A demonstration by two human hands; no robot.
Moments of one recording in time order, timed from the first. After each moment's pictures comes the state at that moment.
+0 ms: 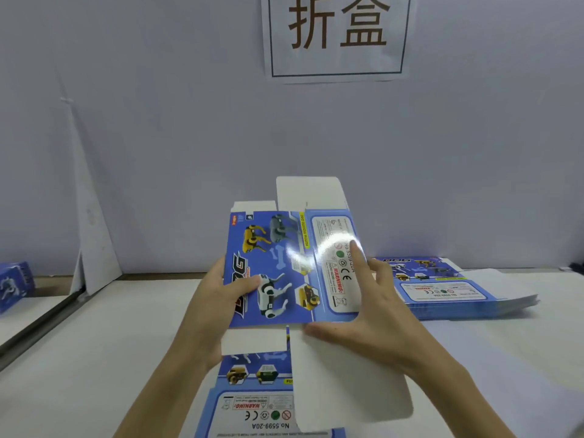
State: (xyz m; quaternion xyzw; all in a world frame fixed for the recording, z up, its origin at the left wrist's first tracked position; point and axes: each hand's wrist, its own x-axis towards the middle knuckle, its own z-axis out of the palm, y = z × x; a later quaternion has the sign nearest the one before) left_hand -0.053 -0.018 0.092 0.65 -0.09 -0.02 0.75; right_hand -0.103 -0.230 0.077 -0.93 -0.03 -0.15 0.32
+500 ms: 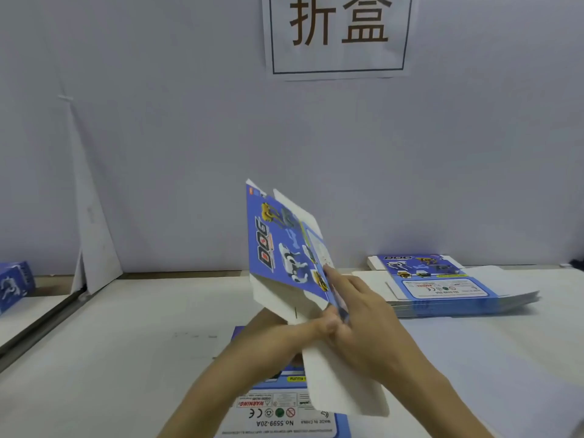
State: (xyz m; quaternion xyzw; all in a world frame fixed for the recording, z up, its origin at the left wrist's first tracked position) left_hand -0.082 -0.048 0.081 0.71 -0.23 -0.18 0.64; right_hand -0.096 -0.207 0.059 -0.93 -0.06 -0.22 0.29
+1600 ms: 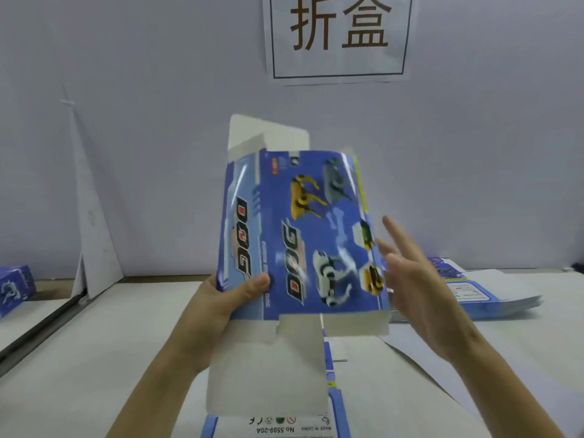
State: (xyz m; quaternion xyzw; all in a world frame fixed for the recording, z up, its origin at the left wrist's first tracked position) left_hand -0.049 -0.007 0.089 0.58 -0.17 -0.09 0.79; right_hand -0.107 -0.255 0.095 -0.66 -0.16 -0.13 0.72
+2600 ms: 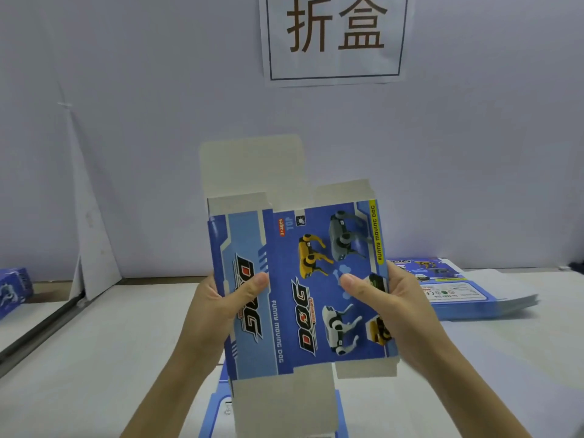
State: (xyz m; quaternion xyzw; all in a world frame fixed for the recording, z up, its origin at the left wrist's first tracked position) left_hand -0.042 -0.015 0.074 0.64 -0.15 0.05 0.75; right_hand -0.107 -0.225 0.091 -0.69 -0.06 -0.20 0.70
